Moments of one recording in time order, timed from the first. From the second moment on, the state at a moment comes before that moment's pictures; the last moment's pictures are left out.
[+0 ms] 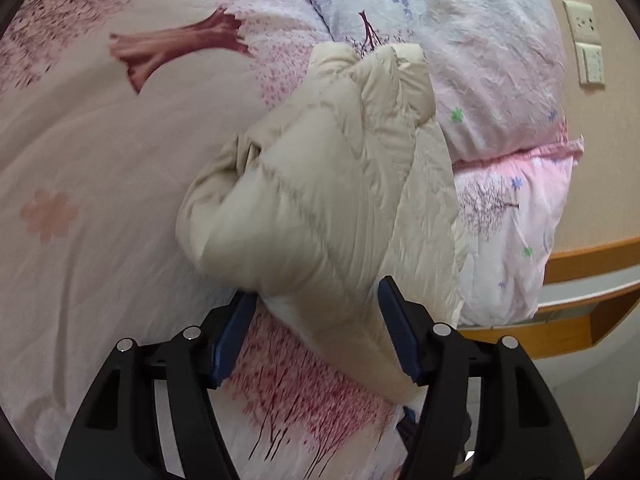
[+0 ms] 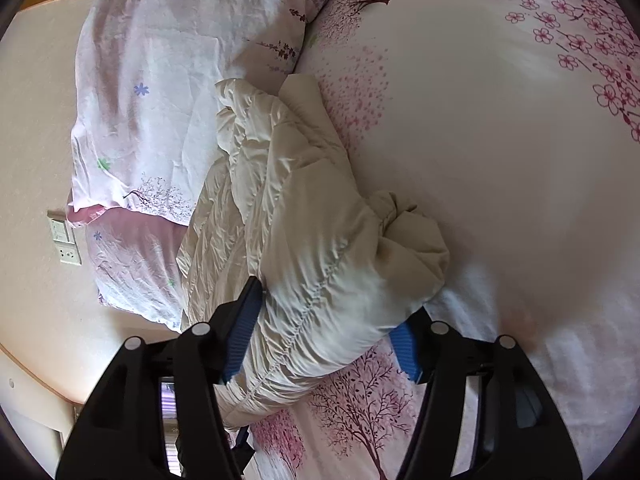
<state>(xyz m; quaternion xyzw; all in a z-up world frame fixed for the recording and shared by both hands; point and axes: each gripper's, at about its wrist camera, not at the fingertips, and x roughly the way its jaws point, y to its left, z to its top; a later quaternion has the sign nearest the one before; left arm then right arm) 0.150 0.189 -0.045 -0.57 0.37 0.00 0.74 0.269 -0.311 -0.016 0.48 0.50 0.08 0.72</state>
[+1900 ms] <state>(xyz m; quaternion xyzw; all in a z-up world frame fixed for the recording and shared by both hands) 0.008 0.243 -0.033 -0.51 0.27 0.06 0.81 0.187 -0.098 0.081 0.02 0.40 0.16 0.90</state>
